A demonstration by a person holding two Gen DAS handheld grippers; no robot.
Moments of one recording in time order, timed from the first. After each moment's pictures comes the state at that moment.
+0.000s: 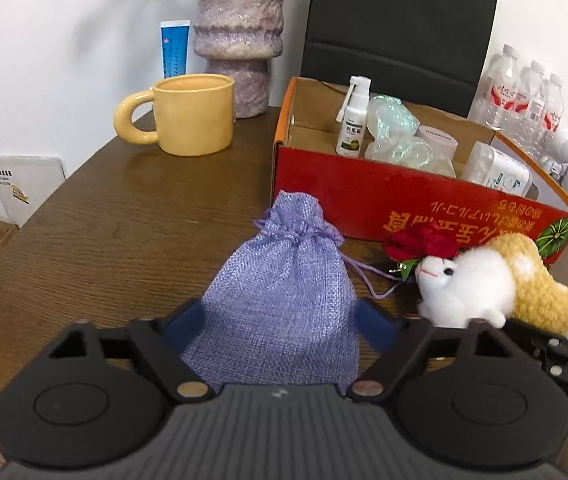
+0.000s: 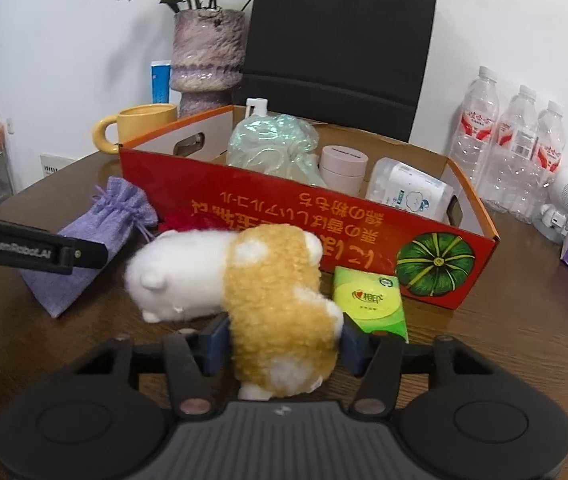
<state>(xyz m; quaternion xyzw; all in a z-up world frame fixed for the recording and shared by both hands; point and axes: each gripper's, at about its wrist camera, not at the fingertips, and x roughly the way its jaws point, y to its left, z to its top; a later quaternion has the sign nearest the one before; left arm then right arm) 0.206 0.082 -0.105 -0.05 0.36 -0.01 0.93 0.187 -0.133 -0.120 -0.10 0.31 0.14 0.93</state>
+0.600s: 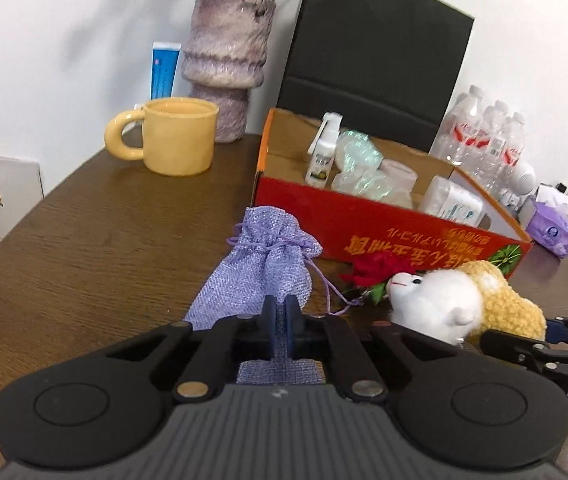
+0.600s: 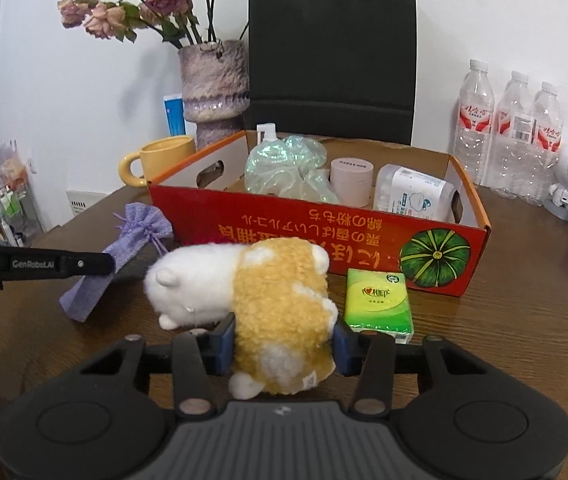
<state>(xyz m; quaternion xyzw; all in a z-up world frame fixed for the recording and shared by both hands) 0.174 0.092 -0.083 -0.09 0.31 -0.05 0.95 0.161 -0.154 -0.097 -0.02 0.30 0.17 0.94</state>
